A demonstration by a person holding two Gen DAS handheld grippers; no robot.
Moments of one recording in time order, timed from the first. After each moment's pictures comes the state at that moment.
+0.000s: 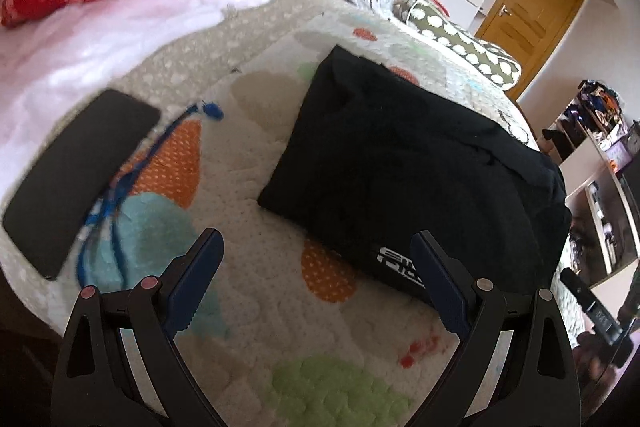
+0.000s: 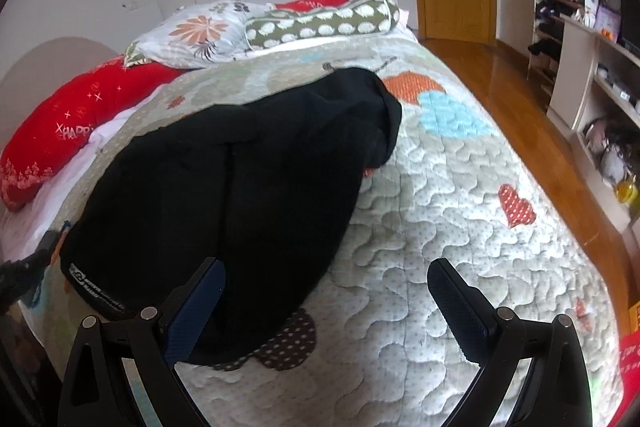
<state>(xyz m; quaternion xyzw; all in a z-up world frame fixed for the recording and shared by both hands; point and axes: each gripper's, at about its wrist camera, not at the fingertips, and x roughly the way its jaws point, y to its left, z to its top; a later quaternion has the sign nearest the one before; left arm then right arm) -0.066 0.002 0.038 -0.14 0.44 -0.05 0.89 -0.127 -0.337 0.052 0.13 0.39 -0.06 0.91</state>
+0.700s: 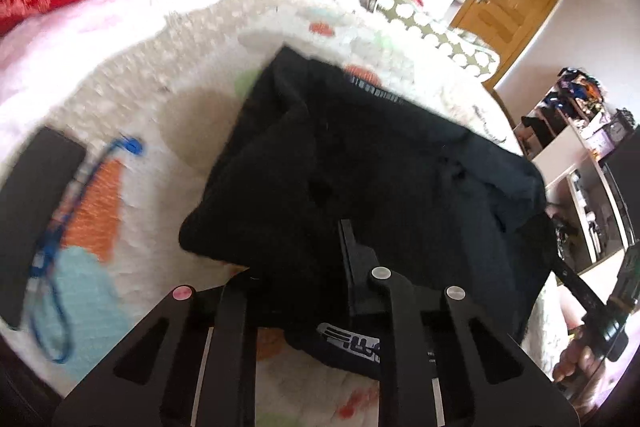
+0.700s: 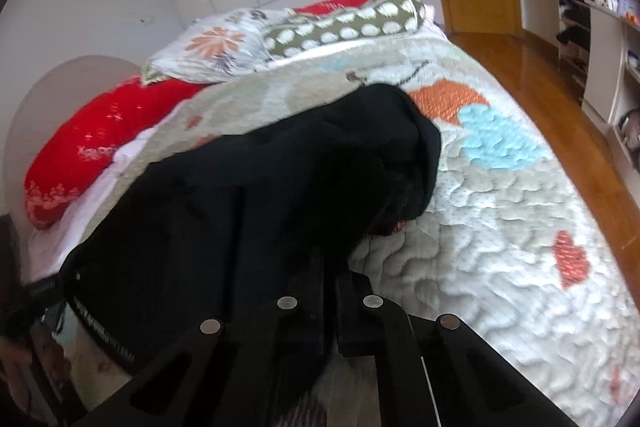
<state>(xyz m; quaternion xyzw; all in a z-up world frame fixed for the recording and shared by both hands) -0.034 -0.022 0.057 -0.14 0.44 -0.10 0.88 -0.108 -0.351 0.070 0.17 0.35 0.01 0.92</state>
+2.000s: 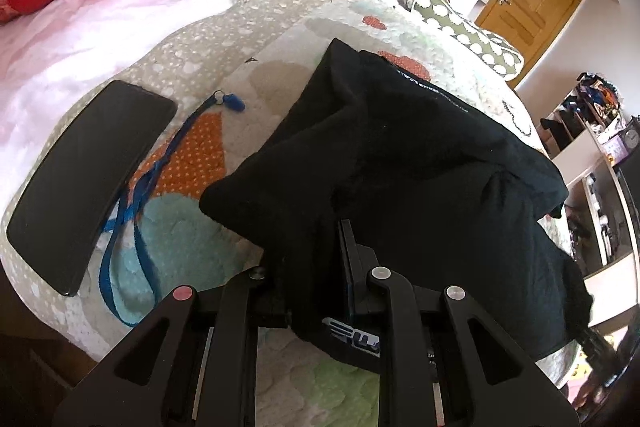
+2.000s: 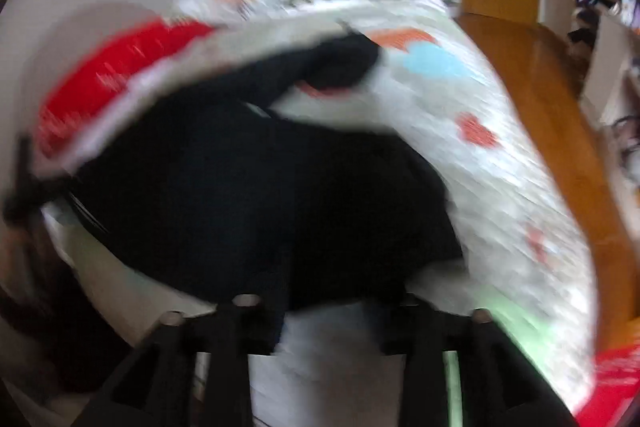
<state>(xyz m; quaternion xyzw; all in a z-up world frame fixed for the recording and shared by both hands) -0.064 0.030 0.038 -0.14 0.46 -0.06 0.87 -0.220 -0.383 0.048 0.10 0.44 0.01 0.89</state>
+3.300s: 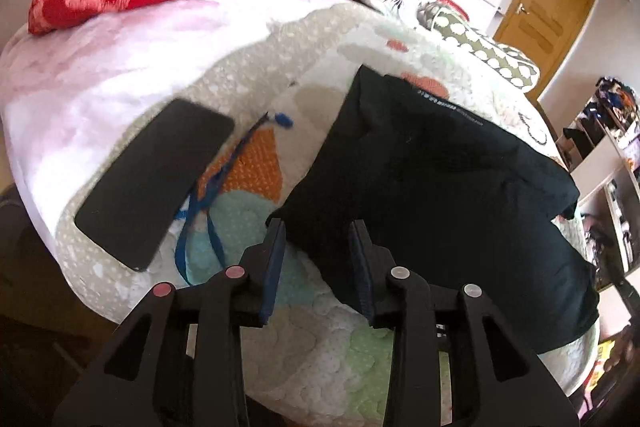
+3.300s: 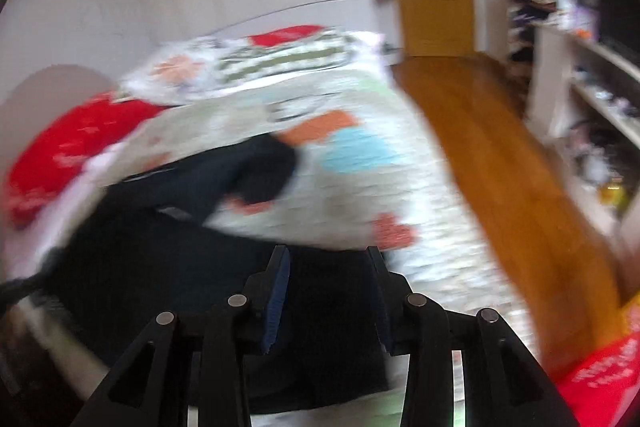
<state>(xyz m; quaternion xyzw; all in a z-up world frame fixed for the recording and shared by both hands) -0.103 0.041 0.069 -0.11 0.43 -0.01 0.90 -0.183 -0.407 0.084 0.15 0.35 -0.03 0.92</state>
